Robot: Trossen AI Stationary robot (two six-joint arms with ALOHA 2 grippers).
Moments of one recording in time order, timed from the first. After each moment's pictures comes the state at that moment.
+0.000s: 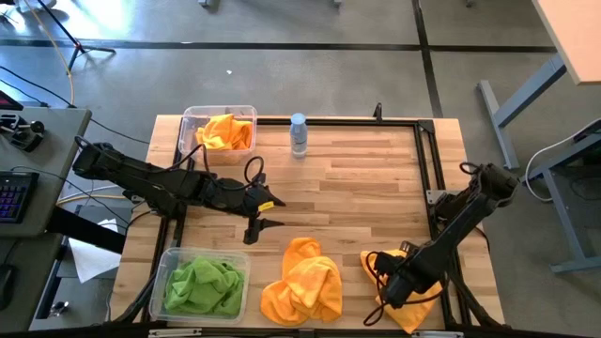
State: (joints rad) left arm -0.24 1.24 0.98 -0.24 -0.17 -0.13; right arm 0.83 1.64 1.09 -0.96 -0.03 1.28
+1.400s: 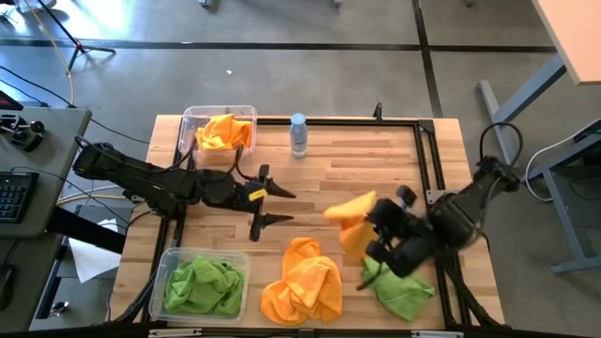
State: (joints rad) left arm -0.24 1.25 0.98 0.09 -0.19 0.00; right arm 0.65 1.58 1.79 -1.50 0.70 1.06
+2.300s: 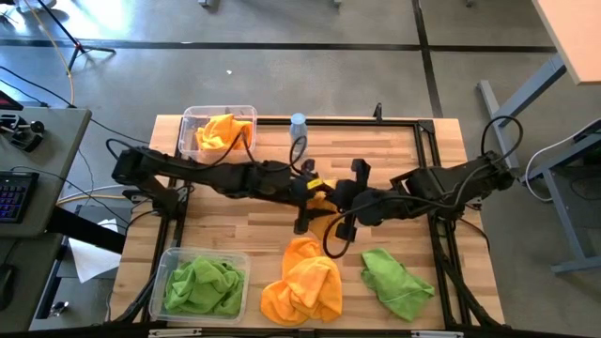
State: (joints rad) left arm -0.12 1.65 1.40 -0.04 -0.05 0.04; right arm 0.37 1.58 1.78 -0.96 0.57 0.28
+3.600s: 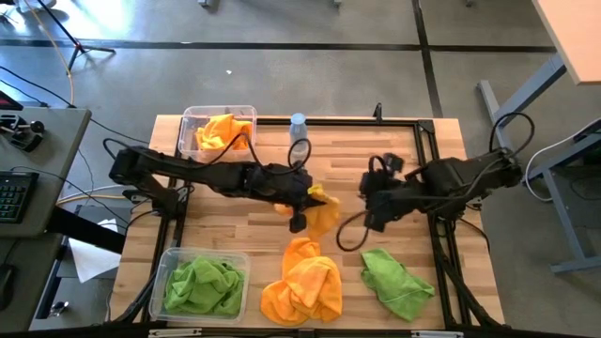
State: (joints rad) left arm -0.12 1.62 1.40 -0.26 -0.13 -0.12; right arm 0.39 1.50 1.78 -1.46 0.53 0.53
